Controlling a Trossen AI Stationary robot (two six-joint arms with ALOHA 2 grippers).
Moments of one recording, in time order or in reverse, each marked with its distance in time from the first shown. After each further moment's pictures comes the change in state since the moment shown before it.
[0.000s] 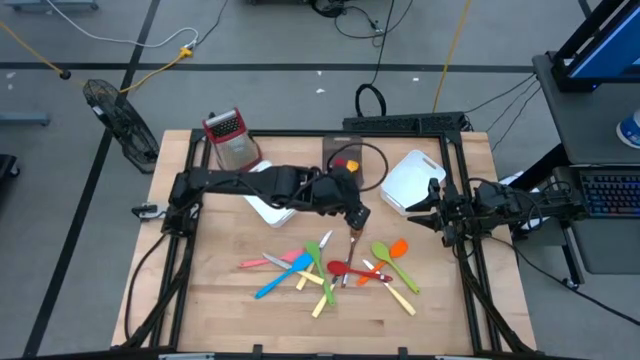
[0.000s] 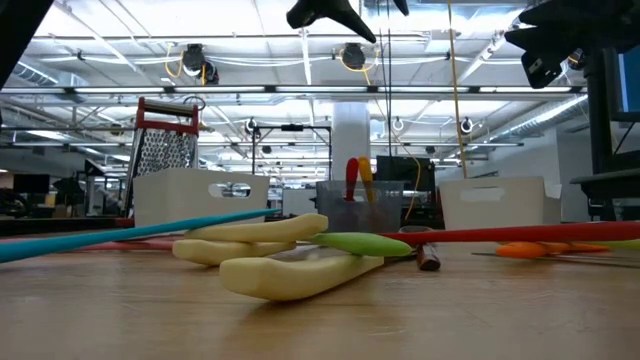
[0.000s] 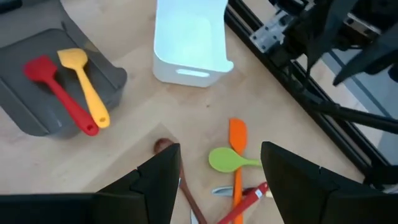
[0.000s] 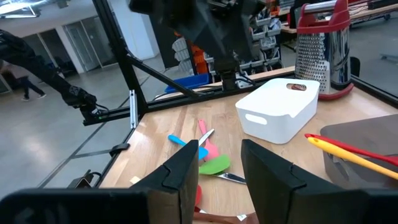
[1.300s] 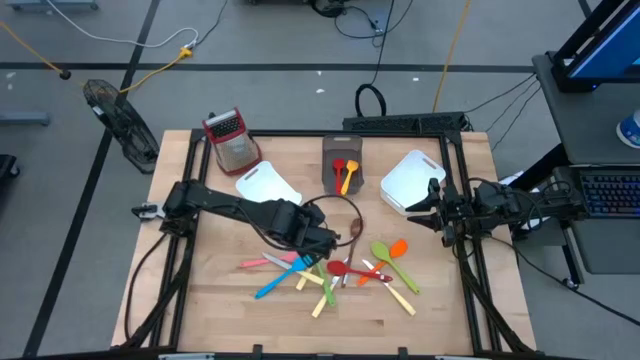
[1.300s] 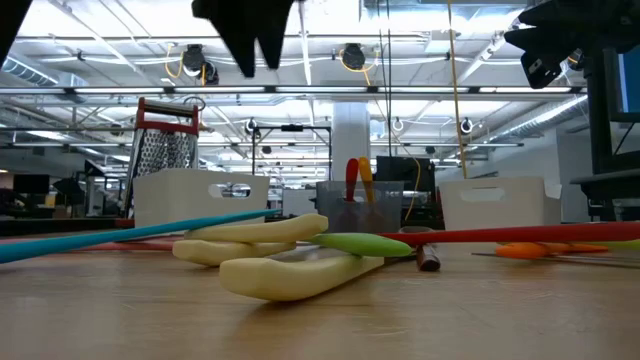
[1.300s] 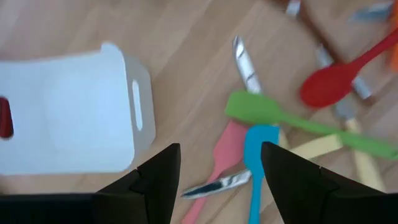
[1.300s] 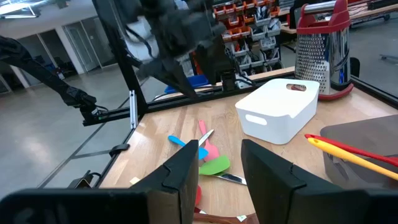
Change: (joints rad) left arm -0.171 0.000 -0.125 -0.575 0.026 -0.043; right arm 0.000 0.000 0.000 0.003 0.001 0.000
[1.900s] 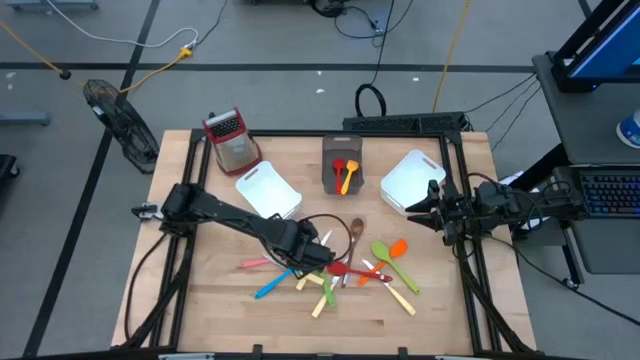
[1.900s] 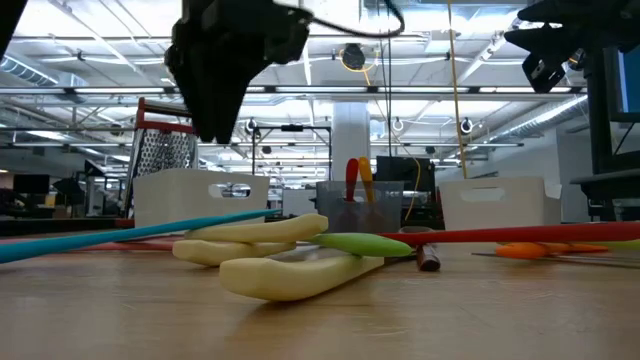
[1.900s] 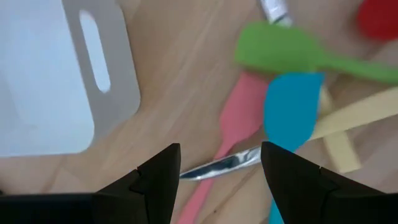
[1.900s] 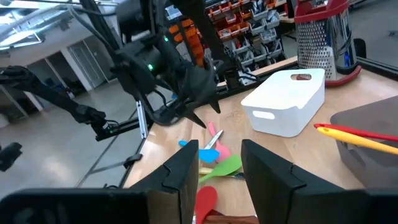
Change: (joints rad) left arm -0.034 -0.008 -0.289 0.125 0.099 -0.007; right arm 0.000 0.000 0.000 0.007 0.000 0.132
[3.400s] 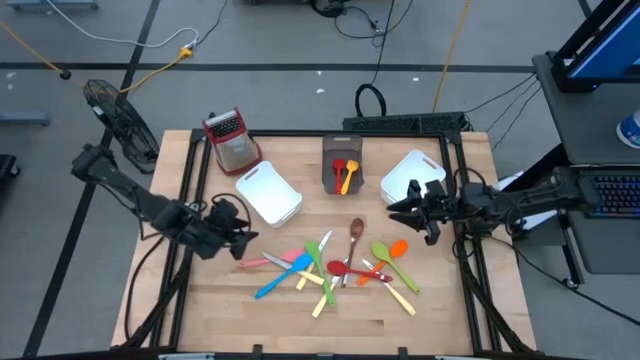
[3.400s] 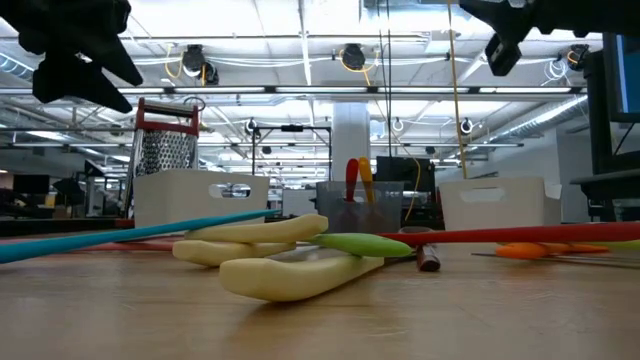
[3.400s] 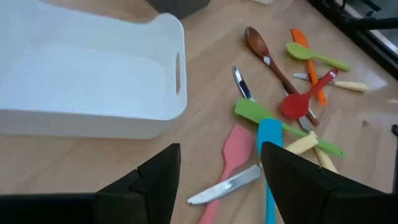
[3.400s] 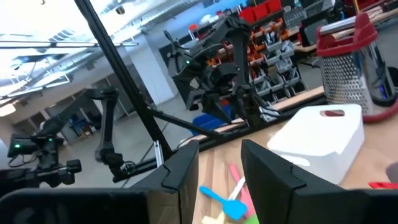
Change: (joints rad) left arm -0.268 -1.098 -1.068 0.757 -0.446 -0.249; right arm 0.000 0.373 0.000 0.553 0.000 0.053
